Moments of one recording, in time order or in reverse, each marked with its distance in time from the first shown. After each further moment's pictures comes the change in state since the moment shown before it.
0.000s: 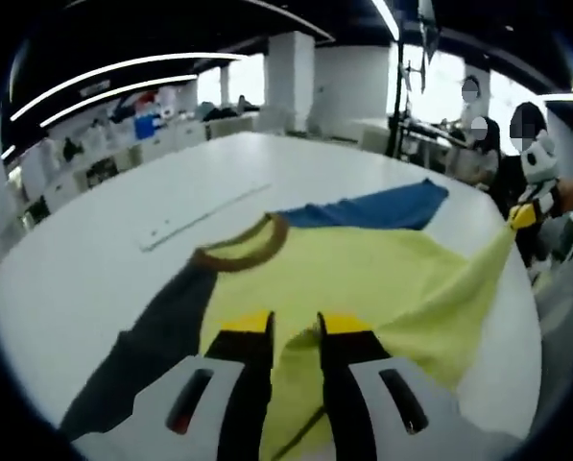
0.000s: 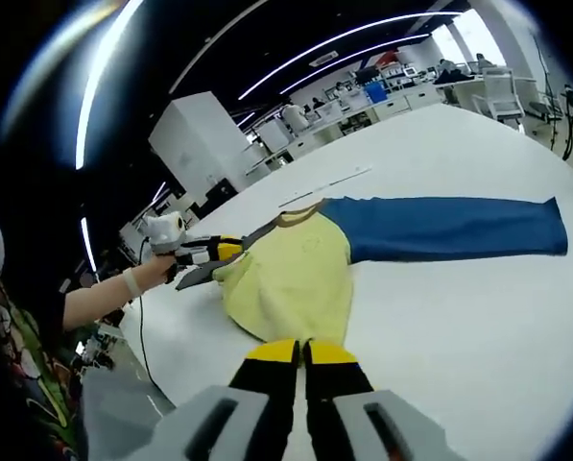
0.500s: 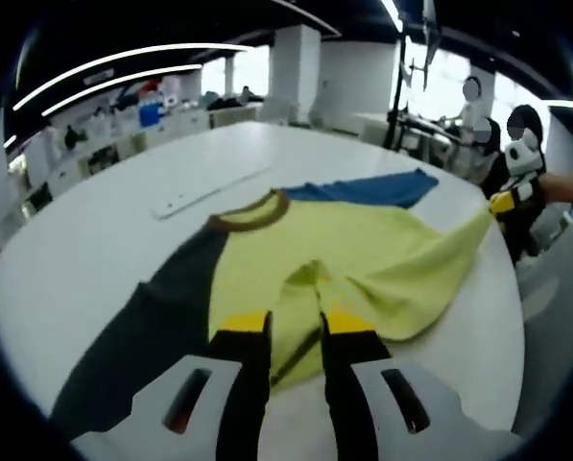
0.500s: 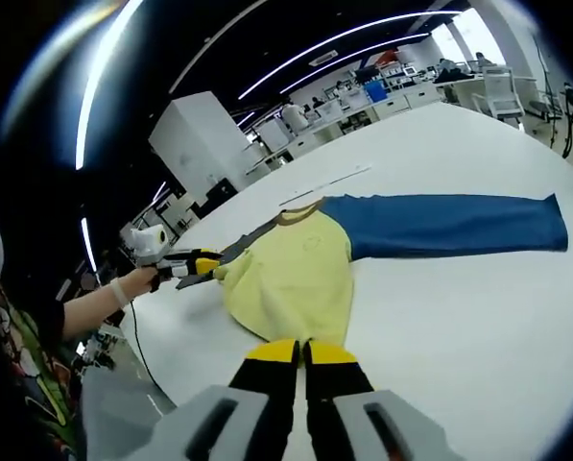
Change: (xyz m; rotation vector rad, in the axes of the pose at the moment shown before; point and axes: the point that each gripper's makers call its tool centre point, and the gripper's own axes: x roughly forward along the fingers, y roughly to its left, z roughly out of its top) left arm -0.034 -0.020 -0.050 0.018 0.109 -0.052; right arm -0.001 0.004 -0.004 0.004 0.001 0.001
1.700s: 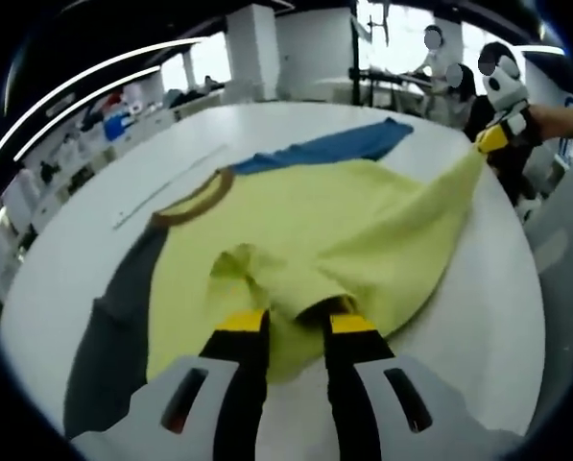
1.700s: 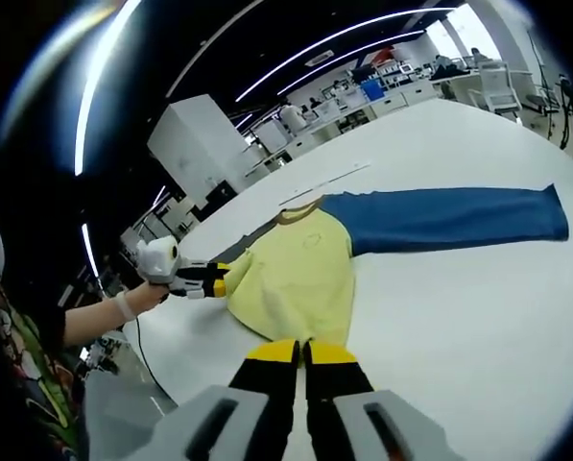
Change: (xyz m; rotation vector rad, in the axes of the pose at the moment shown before) left arm 0.036 -0.030 -0.019 0.178 0.099 -0.005; right arm 0.001 0.002 -0.005 0.024 0.000 0.007
